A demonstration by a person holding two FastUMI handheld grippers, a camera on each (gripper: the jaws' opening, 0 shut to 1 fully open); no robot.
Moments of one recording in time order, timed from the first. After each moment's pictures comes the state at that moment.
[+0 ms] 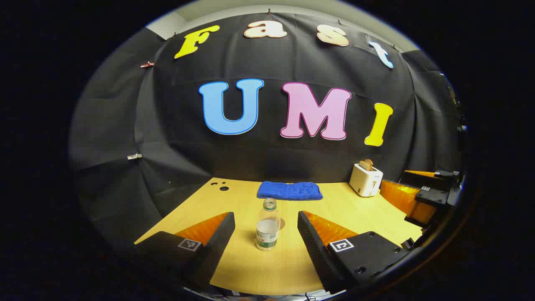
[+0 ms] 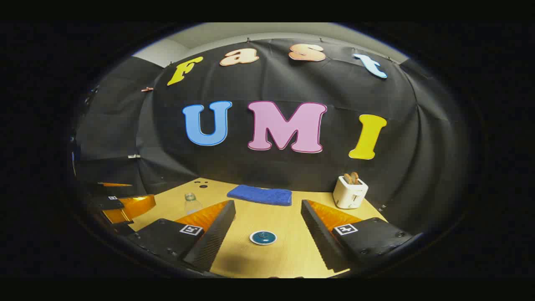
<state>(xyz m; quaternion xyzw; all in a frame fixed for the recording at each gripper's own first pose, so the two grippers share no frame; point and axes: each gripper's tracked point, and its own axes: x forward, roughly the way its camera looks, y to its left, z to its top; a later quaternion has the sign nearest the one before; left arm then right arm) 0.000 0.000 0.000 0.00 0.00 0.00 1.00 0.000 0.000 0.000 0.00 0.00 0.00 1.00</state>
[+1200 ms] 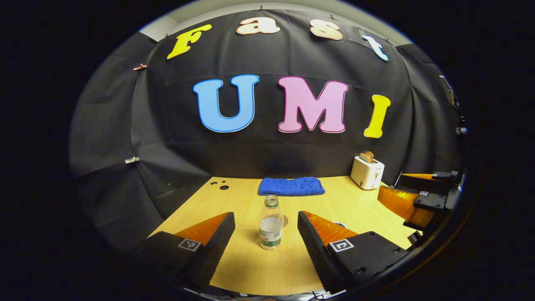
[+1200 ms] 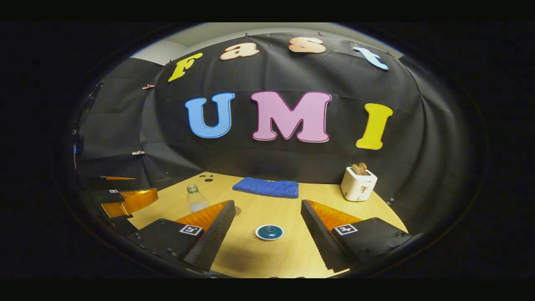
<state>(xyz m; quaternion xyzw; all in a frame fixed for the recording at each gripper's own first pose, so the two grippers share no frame) 0.016 0.004 -0.014 0.02 0.02 0.00 1.00 0.021 0.010 -0.040 0.01 0.03 0.03 1.00</state>
